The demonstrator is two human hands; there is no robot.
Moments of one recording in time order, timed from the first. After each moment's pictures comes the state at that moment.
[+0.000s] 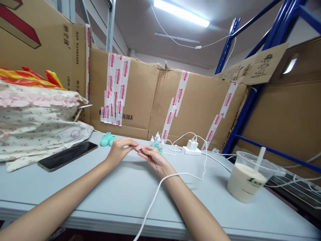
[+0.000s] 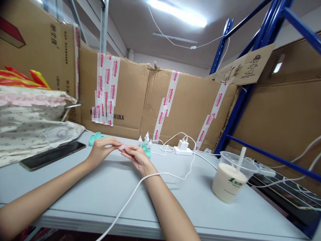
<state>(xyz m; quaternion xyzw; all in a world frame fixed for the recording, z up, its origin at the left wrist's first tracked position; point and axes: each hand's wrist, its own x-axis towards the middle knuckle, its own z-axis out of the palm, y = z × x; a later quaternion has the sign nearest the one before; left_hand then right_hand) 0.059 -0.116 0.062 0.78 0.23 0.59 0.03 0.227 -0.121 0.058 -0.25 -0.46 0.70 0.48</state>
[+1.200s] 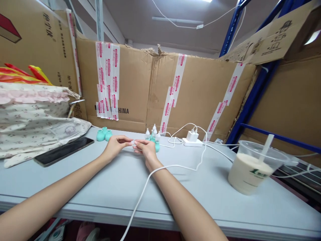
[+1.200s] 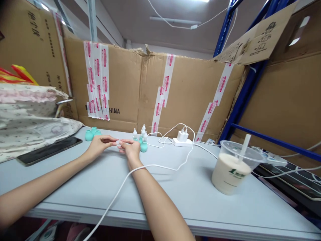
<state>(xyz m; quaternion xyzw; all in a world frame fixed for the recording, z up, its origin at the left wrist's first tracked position) 0.065 -0.096 0.038 0.68 0.39 0.55 0.29 0.213 -0.118 0.047 -0.41 -0.41 0.57 0.58</state>
